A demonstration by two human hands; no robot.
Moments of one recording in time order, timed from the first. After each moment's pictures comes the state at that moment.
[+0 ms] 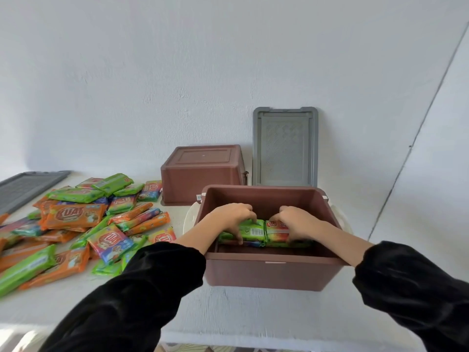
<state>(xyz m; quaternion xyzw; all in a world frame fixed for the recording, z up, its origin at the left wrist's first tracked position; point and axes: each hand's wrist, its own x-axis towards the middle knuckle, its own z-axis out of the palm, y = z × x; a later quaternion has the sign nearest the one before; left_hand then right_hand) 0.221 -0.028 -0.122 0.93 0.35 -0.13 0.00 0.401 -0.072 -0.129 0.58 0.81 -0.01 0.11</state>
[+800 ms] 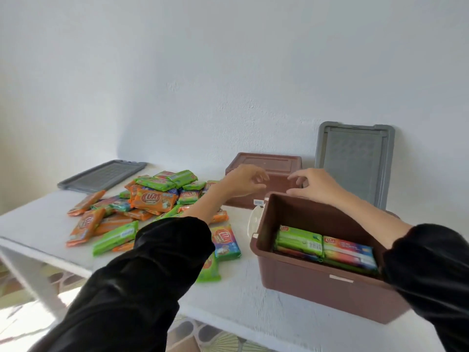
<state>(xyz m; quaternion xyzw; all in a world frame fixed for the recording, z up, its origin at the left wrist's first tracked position) 0.100 -0.042 -0.045 0.84 0.48 0.24 0.11 0.310 -0.048 -0.039 0.54 0.81 -0.09 -0.20</state>
